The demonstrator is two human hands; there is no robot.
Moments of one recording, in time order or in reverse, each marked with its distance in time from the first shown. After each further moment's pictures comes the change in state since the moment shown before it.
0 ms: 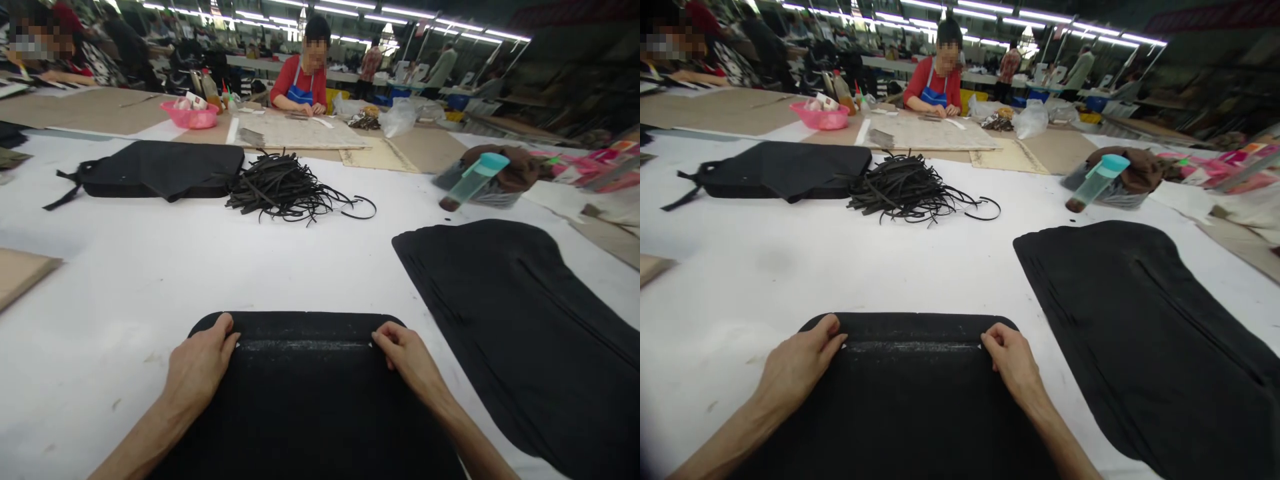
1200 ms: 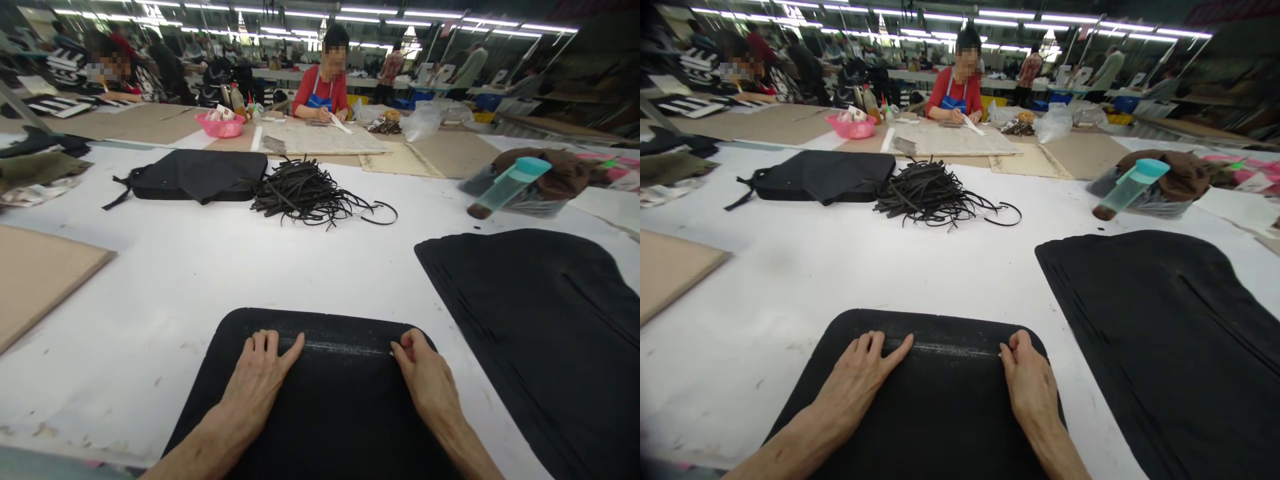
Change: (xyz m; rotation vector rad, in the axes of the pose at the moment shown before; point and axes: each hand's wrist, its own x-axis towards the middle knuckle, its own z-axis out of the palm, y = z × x) left_hand -0.036 0.035 0.018 0.617 0.218 0.478; right_hand -0.018 -0.014 0.016 -0.397 0.223 -0.041
